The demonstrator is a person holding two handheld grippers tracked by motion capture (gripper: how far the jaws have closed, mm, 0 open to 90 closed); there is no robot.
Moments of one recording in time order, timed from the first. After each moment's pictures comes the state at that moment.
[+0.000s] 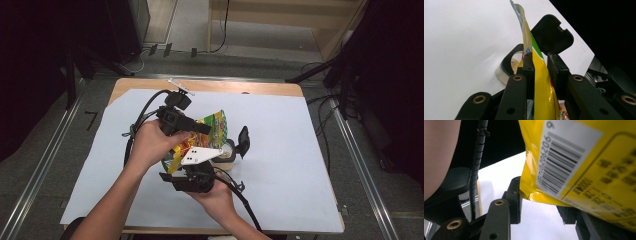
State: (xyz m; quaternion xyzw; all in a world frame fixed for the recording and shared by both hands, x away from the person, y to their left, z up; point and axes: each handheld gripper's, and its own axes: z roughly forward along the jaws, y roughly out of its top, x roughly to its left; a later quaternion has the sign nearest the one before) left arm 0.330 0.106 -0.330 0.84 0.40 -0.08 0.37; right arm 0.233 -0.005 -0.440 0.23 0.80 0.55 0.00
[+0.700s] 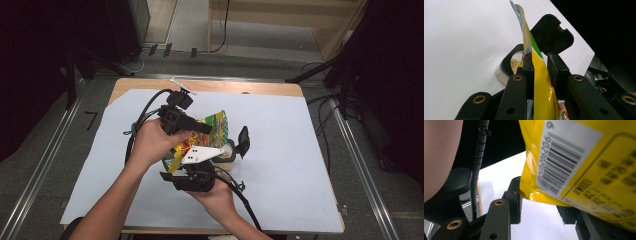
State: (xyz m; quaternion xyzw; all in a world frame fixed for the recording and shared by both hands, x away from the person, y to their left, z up) left arm 0.333 0.104 -0.330 0.84 0.40 -0.08 0.36; right arm 0.234 -0.006 -0.440 0.23 0.80 0.55 0.00
